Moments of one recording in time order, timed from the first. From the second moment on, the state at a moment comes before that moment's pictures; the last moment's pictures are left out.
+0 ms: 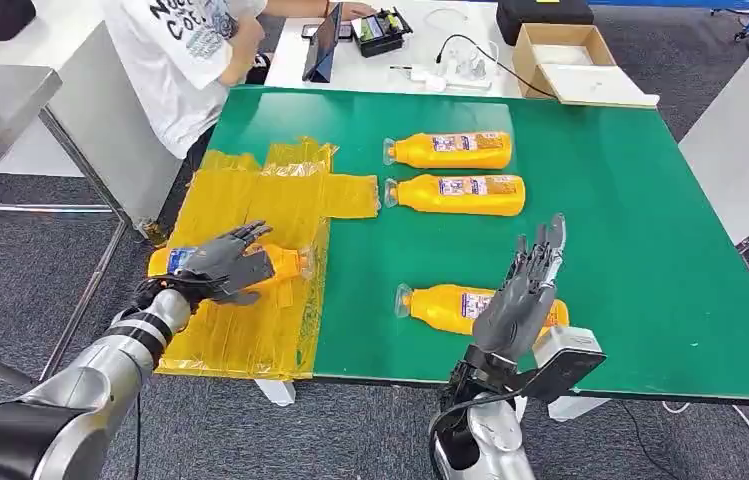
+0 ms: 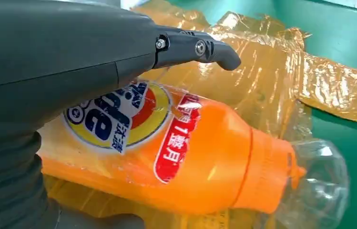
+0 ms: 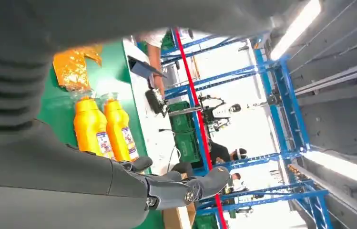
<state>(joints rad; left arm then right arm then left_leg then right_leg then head) -0.74 0.00 -0.15 -0.36 -1.08 -0.10 -0.37 -0.09 0.29 0.33 -1.54 -0.01 -0.43 -0.70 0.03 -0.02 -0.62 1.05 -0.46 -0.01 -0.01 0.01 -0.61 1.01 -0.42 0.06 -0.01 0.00</state>
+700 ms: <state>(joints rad) -0.68 -0.12 0.11 -0.54 -0.56 0.30 -0.67 -0.09 0.28 0.38 -1.48 0.17 -0.43 -0.69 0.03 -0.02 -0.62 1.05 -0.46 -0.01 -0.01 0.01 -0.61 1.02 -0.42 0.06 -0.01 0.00</state>
